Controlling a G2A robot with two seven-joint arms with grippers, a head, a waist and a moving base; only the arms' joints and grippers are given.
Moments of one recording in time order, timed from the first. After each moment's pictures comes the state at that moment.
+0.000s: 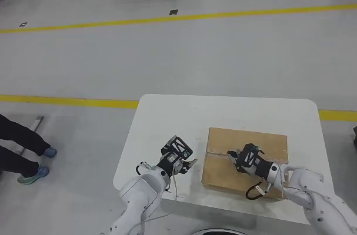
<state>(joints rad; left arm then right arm) 1.35 -1.28 -1.22 -1.92 1.68 -0.46 -0.51 -1.40 -1.14 1.31 -1.67 -1.28 -0.62 0.17</state>
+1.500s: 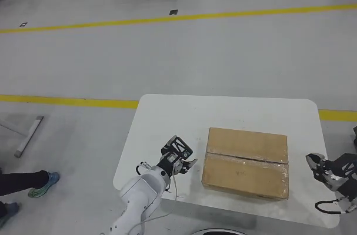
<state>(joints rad) 1.35 -1.28 -1.22 -1.92 1.68 -0.46 -0.51 -1.89 -1.07 1.93 -1.81 -1.08 -0.66 0.01</state>
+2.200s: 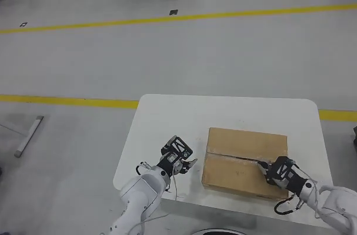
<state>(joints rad) 1.35 -1.28 -1.22 -1.92 1.68 -0.46 -0.51 -1.72 -1.08 1.60 -1.80 -1.27 -0.64 0.13</state>
